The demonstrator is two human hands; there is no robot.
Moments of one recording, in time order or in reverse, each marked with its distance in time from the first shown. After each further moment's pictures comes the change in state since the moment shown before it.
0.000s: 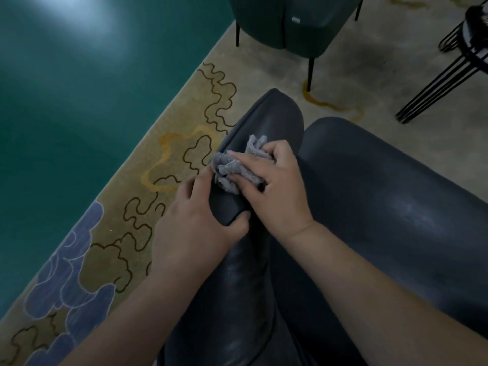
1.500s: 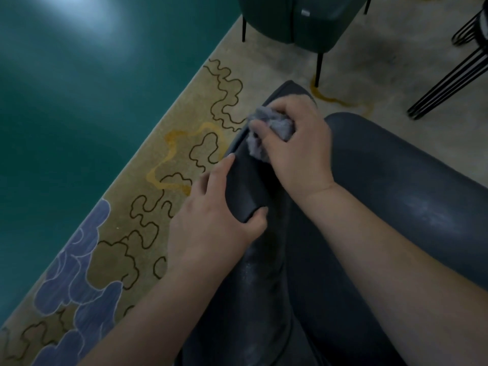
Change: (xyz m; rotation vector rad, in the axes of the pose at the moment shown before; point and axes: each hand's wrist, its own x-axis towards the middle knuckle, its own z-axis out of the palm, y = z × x) left_hand 0.002 -0.002 -0.002 -0.041 -0.009 0.026; right_hand 0.045 -0.001 0.000 -0.017 0.130 0.059
